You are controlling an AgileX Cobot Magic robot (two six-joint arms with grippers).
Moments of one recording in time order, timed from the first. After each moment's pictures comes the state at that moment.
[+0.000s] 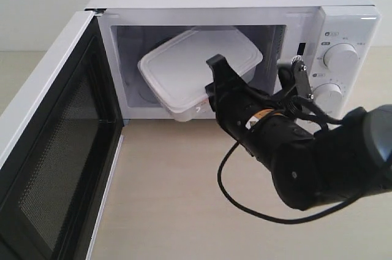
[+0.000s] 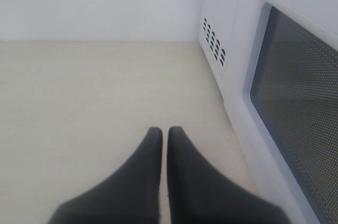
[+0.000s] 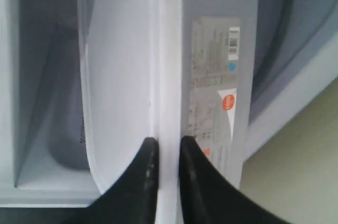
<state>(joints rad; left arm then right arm) -0.05 0.00 0.00 -0.07 0.31 0.05 0.79 1.80 -0.69 0.52 -0.82 1.00</state>
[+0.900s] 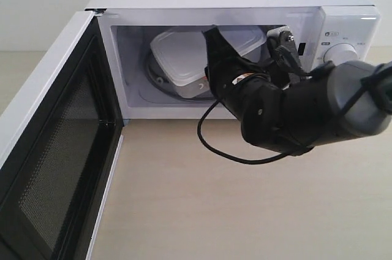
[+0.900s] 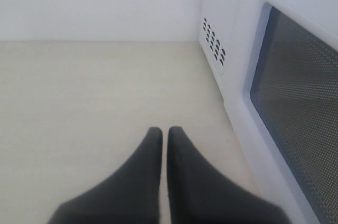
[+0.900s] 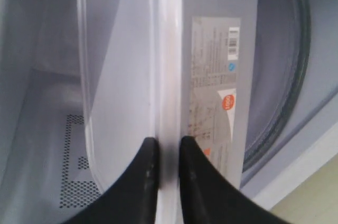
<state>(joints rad) -0.05 0.00 0.00 -0.07 0.31 0.05 0.74 1.87 -0.93 0.79 -0.66 0.74</state>
